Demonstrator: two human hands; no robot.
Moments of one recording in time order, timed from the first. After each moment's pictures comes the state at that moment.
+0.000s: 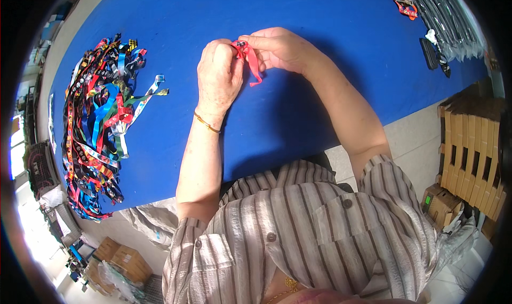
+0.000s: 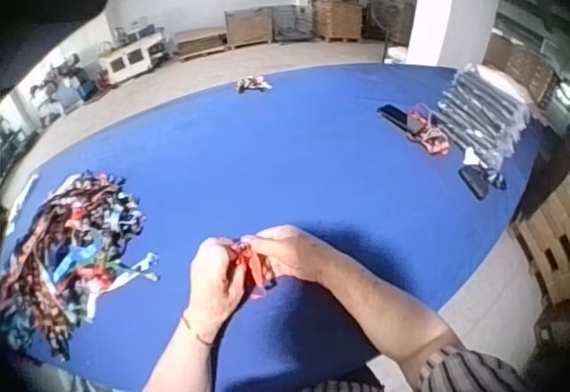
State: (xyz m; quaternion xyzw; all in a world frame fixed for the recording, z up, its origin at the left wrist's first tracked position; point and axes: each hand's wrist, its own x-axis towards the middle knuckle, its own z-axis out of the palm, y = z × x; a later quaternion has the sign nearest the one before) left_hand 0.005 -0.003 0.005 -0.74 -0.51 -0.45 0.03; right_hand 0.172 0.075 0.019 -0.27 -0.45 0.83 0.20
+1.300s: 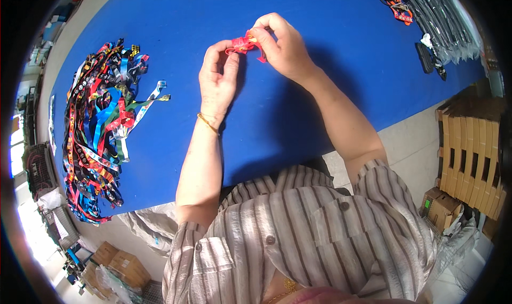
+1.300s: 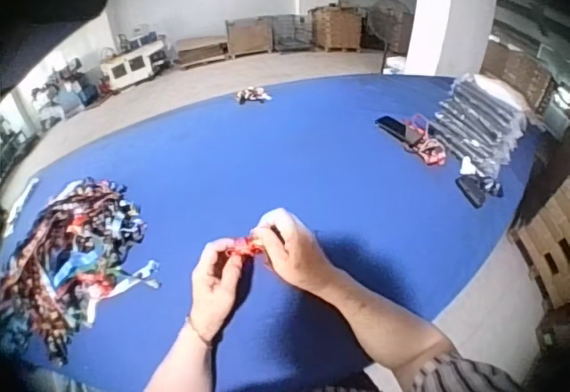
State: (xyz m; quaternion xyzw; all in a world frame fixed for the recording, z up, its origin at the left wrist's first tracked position) left_hand 0.014 0.000 -0.008 -0.50 -0.50 -0.62 -0.35; right_hand 0.168 0.075 0.010 -0.33 -0.73 0.35 0.48
